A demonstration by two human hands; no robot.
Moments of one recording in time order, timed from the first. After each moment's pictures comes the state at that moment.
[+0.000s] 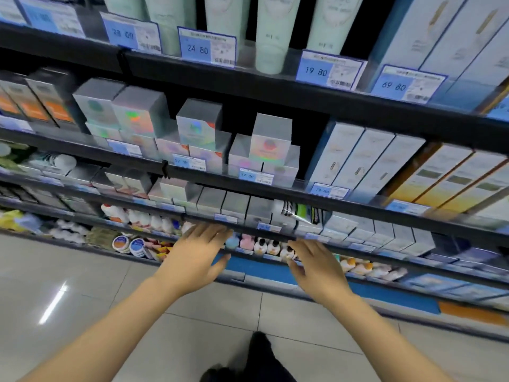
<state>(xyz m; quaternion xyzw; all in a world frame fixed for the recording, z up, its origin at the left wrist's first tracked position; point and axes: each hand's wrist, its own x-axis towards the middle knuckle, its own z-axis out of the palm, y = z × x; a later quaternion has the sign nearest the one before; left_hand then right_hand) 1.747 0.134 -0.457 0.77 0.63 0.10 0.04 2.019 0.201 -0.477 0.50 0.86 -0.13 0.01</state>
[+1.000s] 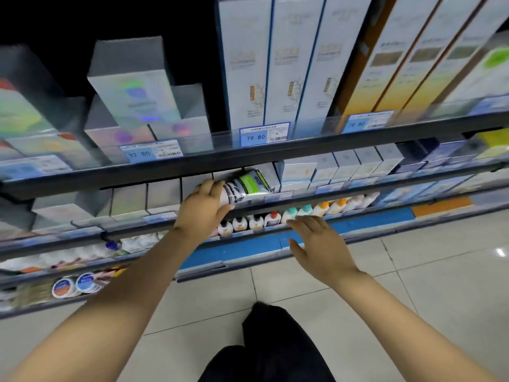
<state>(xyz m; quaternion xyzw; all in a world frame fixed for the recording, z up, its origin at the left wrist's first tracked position) 1.839 0.302 -0.589 0.81 0.57 0.06 0.08 2.092 0.207 -0.581 0.62 0.78 -0.10 -0.09</state>
